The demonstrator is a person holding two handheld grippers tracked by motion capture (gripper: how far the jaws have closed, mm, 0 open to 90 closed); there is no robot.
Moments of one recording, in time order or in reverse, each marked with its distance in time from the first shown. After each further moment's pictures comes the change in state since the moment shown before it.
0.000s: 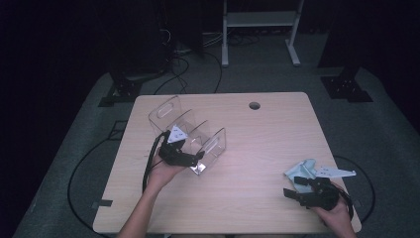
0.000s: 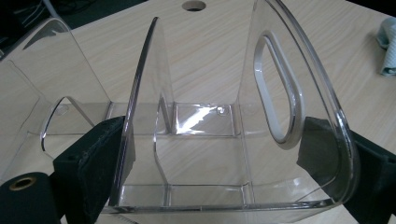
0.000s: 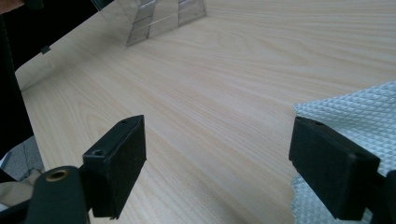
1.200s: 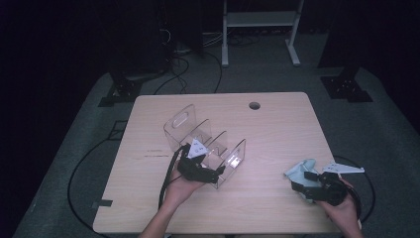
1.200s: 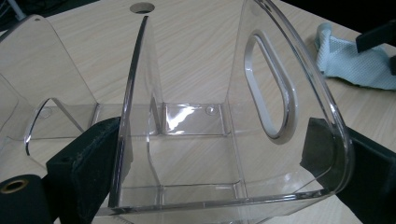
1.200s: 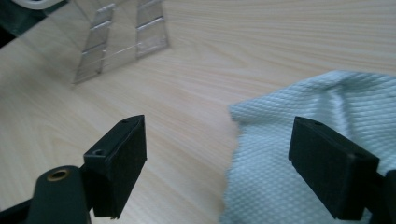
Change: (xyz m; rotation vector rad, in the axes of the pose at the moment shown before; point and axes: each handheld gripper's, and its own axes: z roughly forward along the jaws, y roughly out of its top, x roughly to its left) left arm -0.070 0.003 0.005 -0.011 -0.073 -0.010; right arm -0.016 0.007 -0.013 0.001 -0.141 0.026
